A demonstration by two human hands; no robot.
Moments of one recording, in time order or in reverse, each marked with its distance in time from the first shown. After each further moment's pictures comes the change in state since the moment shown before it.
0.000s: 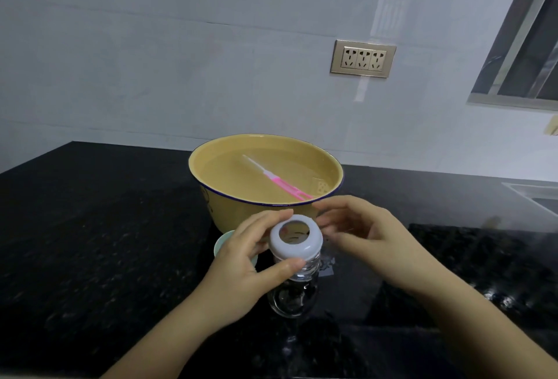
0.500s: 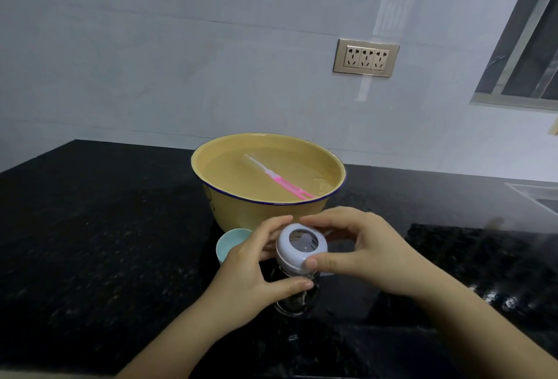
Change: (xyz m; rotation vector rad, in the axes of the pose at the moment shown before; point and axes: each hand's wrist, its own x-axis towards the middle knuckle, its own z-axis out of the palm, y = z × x) left_hand -0.003 -0.005 0.005 0.111 -0.065 -0.110; right_hand 0.001 -0.004 0.008 -0.110 -0.084 -0.027
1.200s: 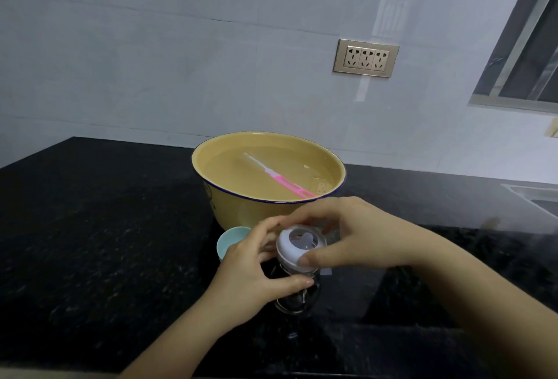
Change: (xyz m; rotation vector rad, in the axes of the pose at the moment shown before) left_hand -0.001 -0.003 0.002 -0.079 0.034 -0.063; right_hand 0.019 -0.033 -0.008 -0.301 -0.247 0.011
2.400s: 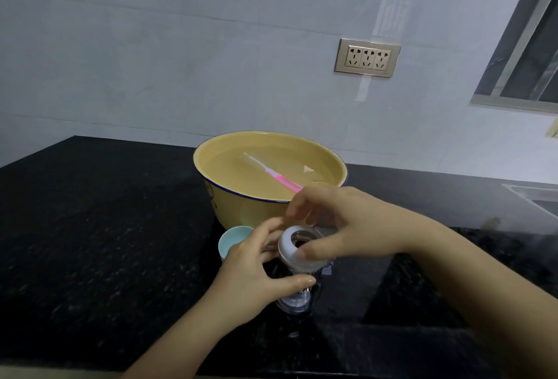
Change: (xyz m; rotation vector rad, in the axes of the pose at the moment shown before) left_hand 0.000 -0.003 0.001 0.014 0.012 -0.021; right_hand 0.010 -0.004 -0.007 -0.124 -0.040 -0.019
